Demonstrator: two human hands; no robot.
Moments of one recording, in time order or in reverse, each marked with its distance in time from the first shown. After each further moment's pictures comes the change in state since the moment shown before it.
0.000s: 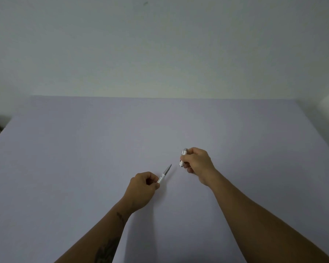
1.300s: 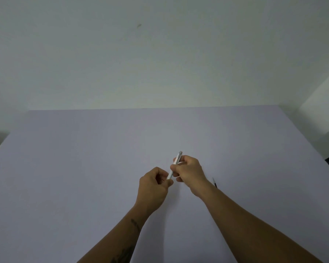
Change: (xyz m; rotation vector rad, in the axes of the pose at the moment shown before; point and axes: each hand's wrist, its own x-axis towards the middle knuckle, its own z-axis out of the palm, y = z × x) left_hand -0.016 0.037 0.028 -0.103 0.180 0.179; right_hand -0.040 0.004 0.023 -0.063 0.058 -0.124
